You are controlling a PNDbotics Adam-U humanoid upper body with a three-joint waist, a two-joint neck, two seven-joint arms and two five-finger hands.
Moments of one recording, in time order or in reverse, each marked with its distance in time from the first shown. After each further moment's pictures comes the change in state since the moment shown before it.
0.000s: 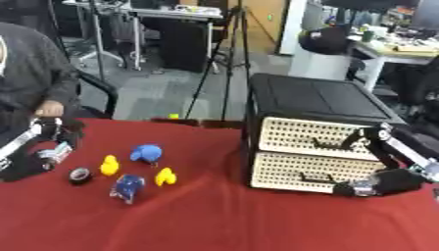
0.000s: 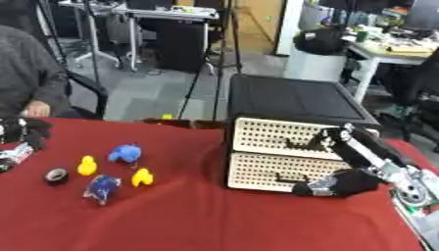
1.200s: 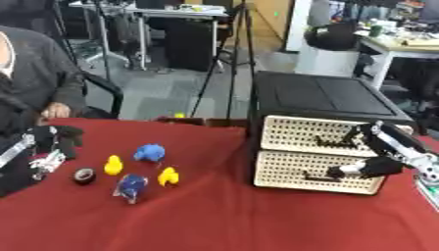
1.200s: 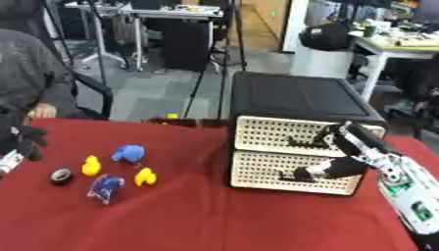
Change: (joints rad) left arm 0.056 -0.049 0.016 -0.088 0.044 0.051 -0.025; right arm -0.123 0.036 -0.016 0.291 0.072 -0.022 -0.041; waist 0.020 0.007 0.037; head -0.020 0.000
